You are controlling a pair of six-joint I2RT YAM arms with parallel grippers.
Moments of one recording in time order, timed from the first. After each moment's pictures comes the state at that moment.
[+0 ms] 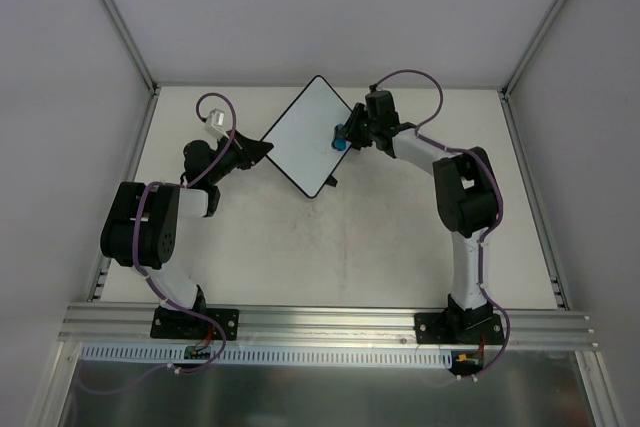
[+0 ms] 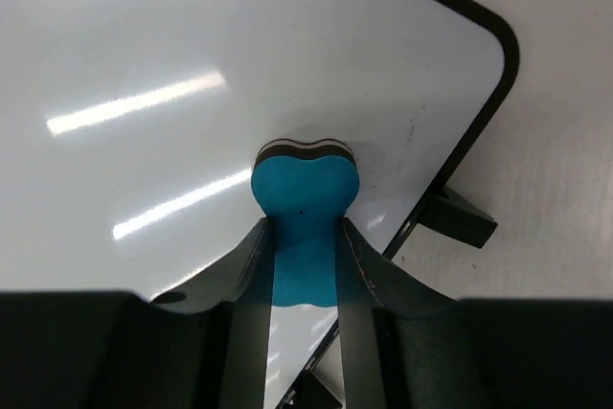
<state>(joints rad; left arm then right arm) -0.09 1.69 0.63 1.00 0.57 -0.78 0.42 2.11 1.51 -0.05 -0.14 0.71</state>
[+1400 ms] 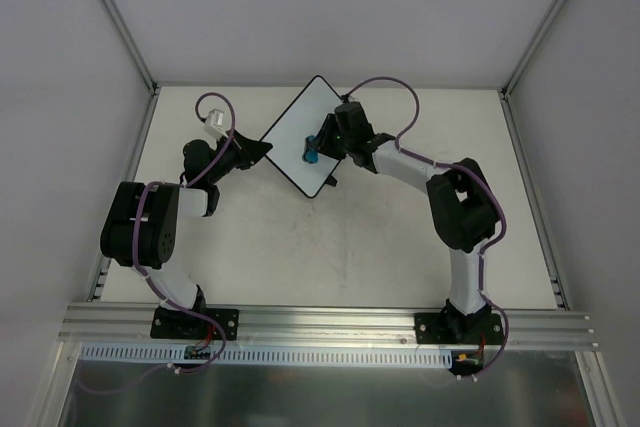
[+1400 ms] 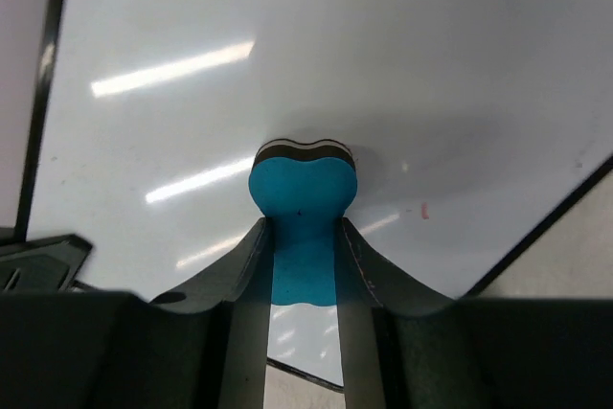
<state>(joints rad) -0.08 1.69 0.63 0.99 0.57 -0.77 0.64 2.01 1.47 -0.05 -0.05 0.77</state>
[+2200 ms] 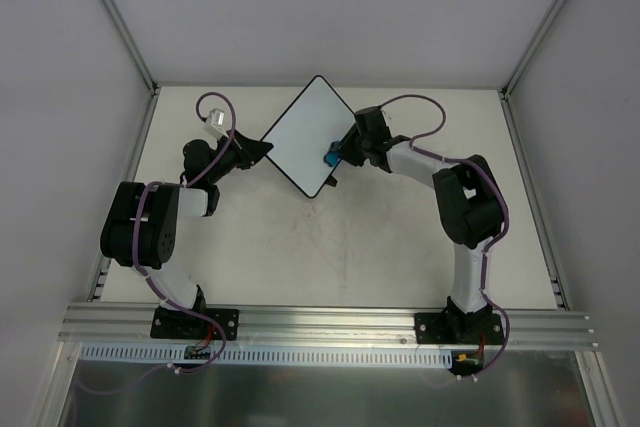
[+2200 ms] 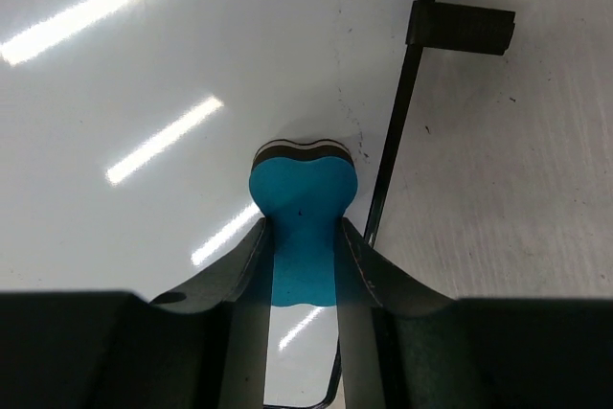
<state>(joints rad) -0.09 1.69 0.63 1.00 0.59 -0.77 0.52 2.01 1.36 -0.09 0.02 1.03</state>
